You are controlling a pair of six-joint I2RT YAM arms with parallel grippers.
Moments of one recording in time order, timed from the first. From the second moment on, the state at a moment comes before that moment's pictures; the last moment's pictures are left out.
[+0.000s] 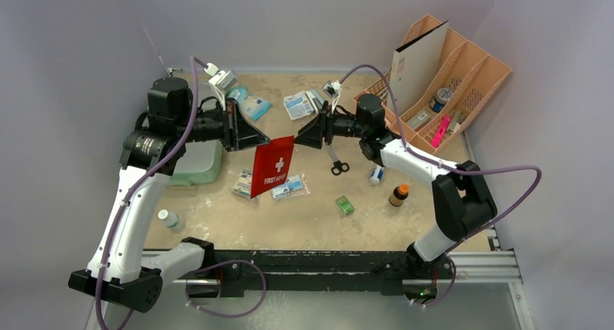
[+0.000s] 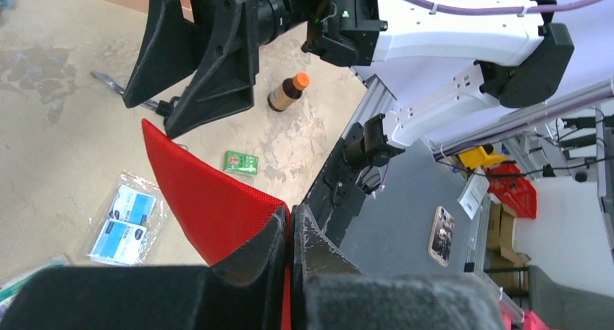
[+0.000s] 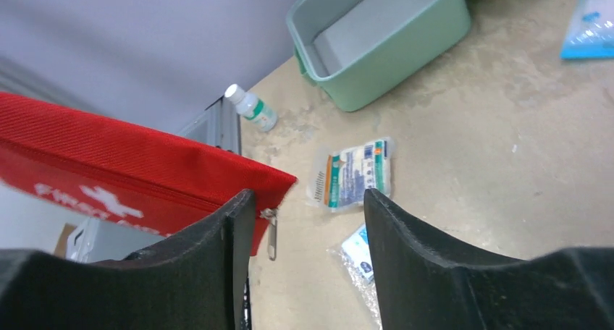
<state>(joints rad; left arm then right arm) -0.25 1.09 1.45 -0.78 0.90 -0.30 0.52 1.61 1.03 0.45 -0.86 0.52</state>
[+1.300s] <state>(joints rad) -0.25 1.08 1.44 -0.83 0.77 -0.18 0.54 1.82 1.14 1.37 -1.39 1.29</state>
